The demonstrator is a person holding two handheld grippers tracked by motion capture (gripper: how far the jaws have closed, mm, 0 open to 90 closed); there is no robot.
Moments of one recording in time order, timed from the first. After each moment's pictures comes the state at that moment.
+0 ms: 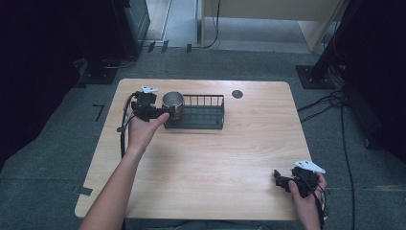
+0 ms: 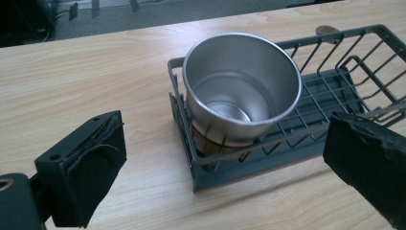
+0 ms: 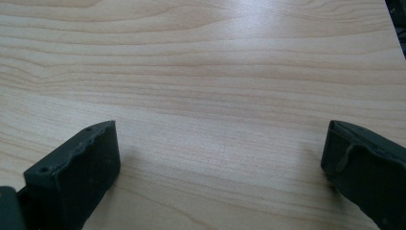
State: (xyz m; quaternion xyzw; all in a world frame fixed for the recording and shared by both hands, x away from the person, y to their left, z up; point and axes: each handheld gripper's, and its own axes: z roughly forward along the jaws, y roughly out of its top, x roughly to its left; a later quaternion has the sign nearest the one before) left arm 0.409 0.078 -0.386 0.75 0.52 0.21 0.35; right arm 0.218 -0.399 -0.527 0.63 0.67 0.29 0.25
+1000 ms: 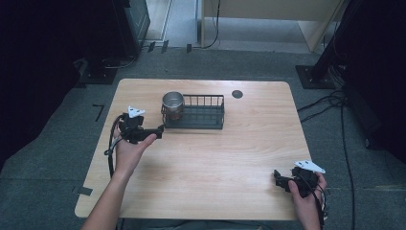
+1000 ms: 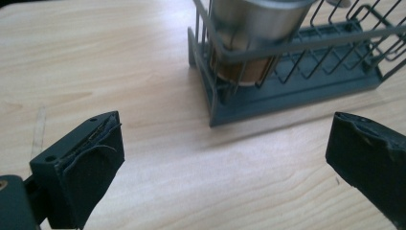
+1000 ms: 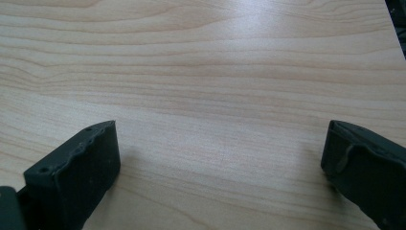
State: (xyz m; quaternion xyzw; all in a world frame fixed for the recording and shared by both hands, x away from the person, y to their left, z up) left arm 0.355 0.116 -0.422 0.74 0.53 0.21 0.35; right arm 0.218 -0.399 -0.527 0.63 0.67 0.29 0.25
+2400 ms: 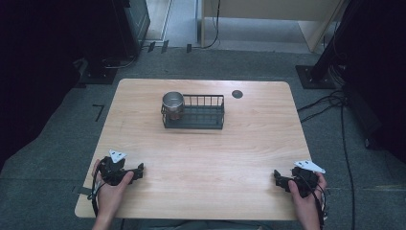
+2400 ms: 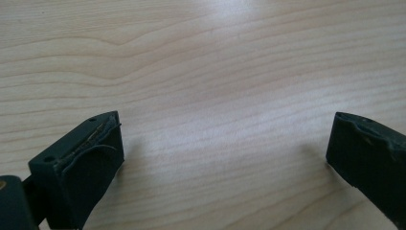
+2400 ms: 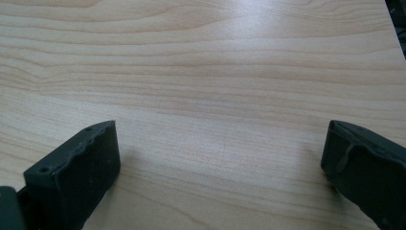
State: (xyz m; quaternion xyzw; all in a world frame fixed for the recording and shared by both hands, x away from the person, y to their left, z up) left arm 0.270 0.181 -0.516 0.74 0.57 0.24 0.27; right arm 0.218 -0.399 -0.527 0.63 0.67 0.29 0.25
